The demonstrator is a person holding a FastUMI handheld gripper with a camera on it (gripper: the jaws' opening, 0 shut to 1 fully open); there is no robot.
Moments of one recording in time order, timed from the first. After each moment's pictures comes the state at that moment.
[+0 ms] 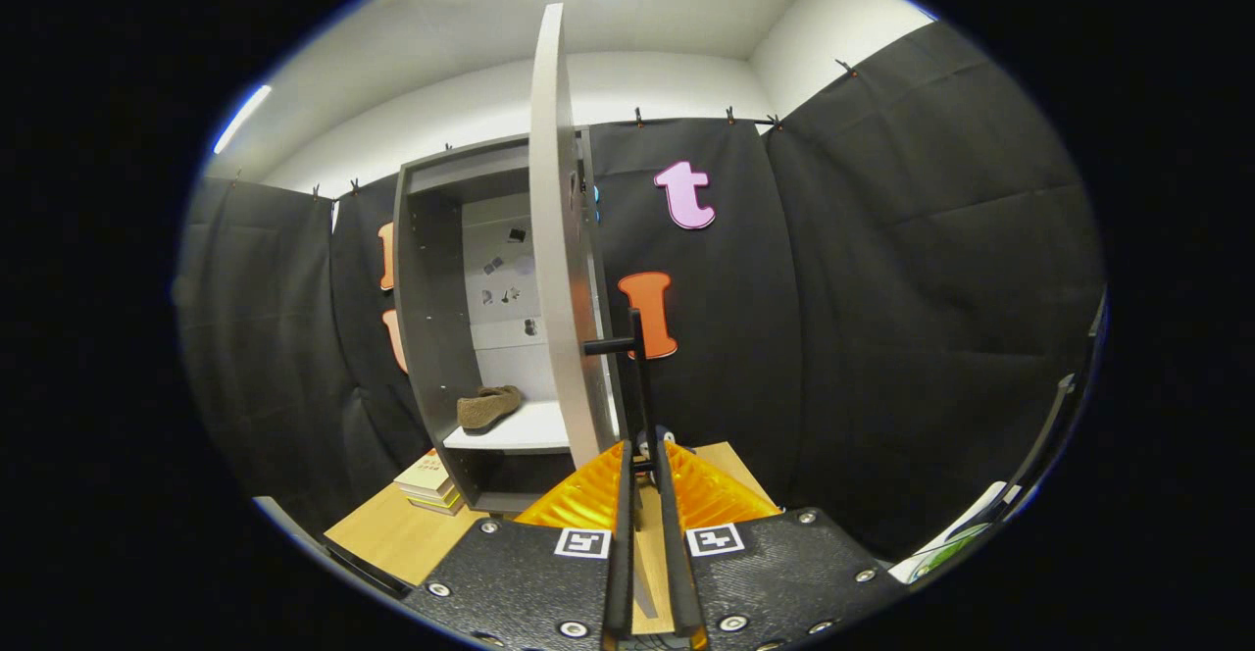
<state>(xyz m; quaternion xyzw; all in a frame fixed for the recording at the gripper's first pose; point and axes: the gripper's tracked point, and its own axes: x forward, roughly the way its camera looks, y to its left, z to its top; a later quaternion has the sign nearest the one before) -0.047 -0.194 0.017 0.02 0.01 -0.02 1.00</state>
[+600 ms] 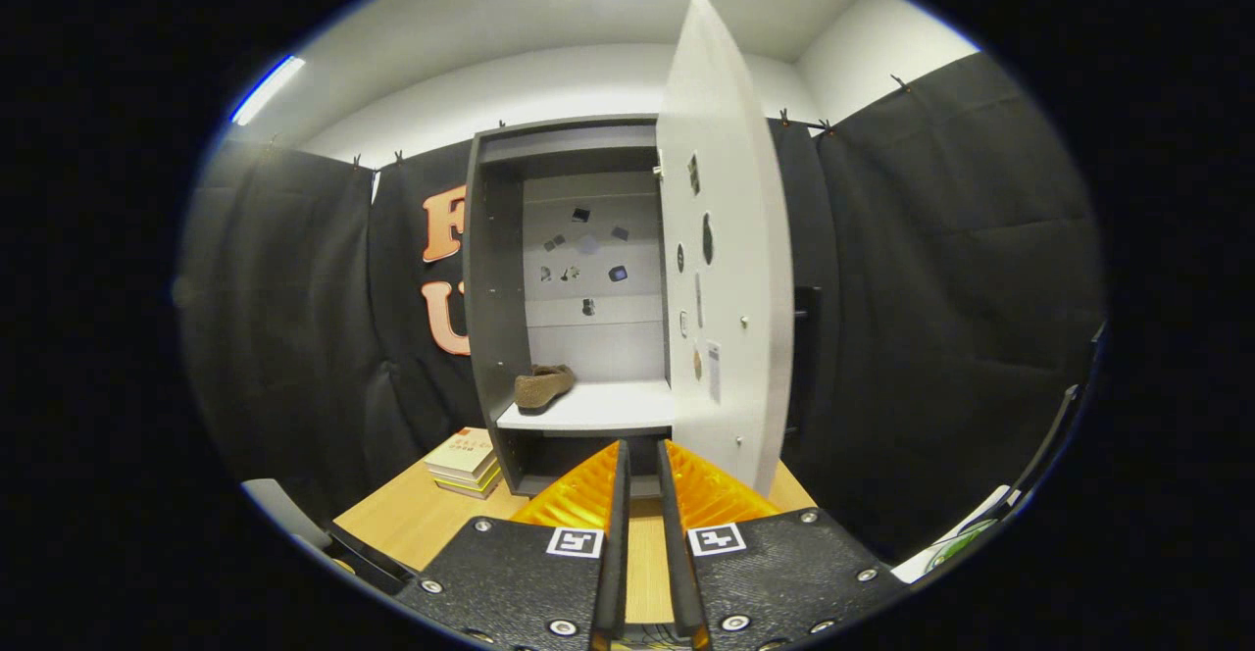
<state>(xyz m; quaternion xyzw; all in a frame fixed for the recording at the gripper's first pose) -0.066 -0.078 0.002 -0.02 0.03 0.02 1.00</state>
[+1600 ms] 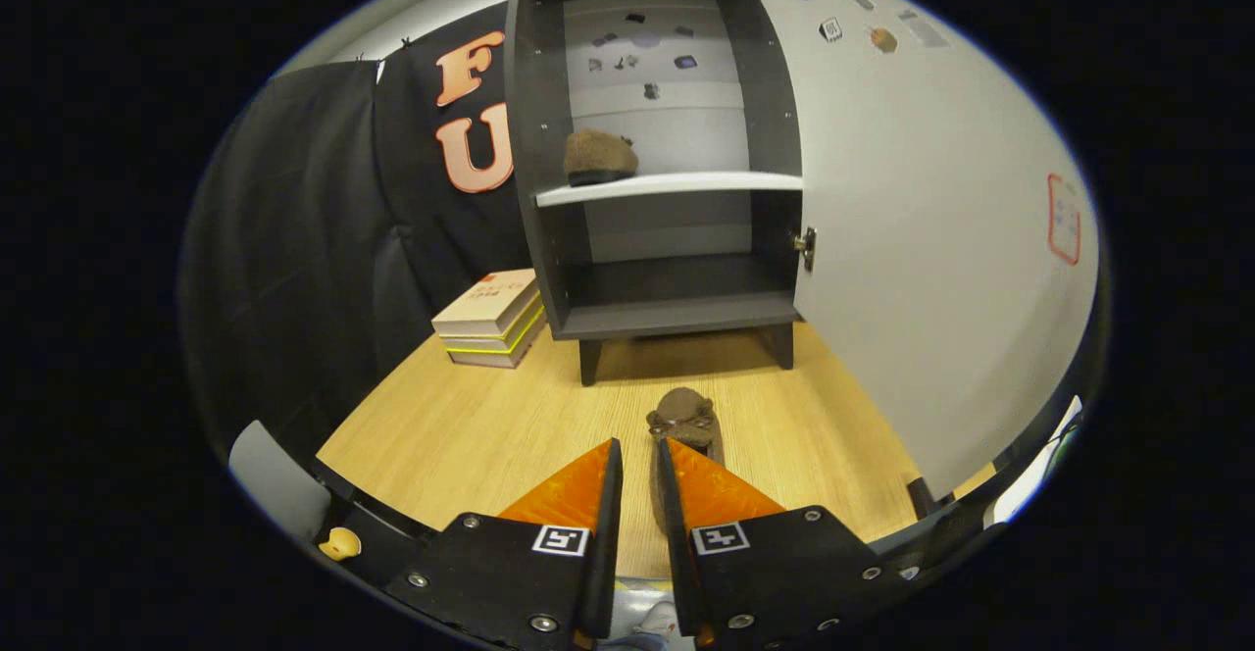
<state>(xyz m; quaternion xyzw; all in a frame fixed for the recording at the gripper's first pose) 0.022 0.040 -0.318 -0.01 0.25 0.06 0.97</state>
